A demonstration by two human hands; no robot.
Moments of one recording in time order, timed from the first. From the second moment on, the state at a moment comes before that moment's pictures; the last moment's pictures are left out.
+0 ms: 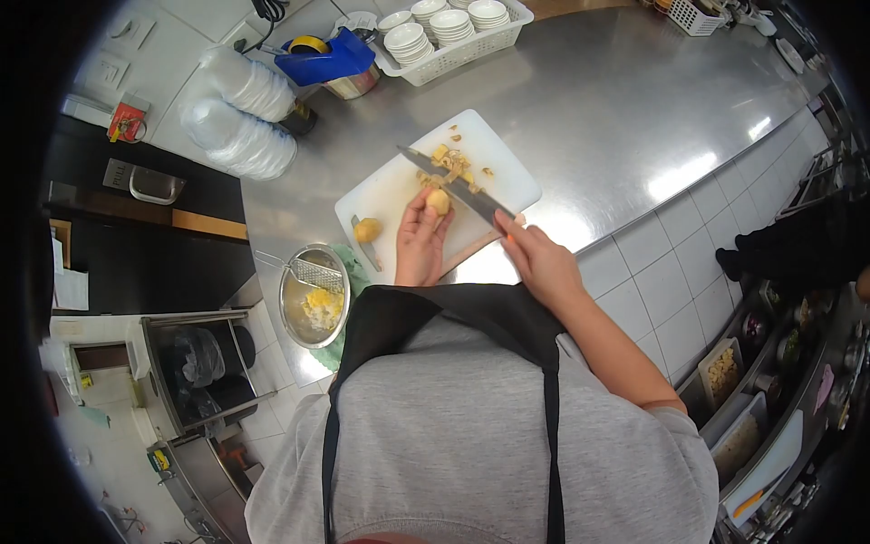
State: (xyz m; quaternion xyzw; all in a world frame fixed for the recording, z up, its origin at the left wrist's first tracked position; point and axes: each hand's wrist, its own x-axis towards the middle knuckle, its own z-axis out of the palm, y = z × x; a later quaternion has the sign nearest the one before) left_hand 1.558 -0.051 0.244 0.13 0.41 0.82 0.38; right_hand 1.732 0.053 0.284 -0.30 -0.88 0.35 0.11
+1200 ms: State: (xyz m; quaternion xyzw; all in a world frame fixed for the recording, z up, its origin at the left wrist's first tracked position) left_hand 1.529 -0.085 0.241 0.34 0.79 0.49 0.12; right_hand 1.736 0.073 0.284 -0.31 -0.92 0.20 0.10
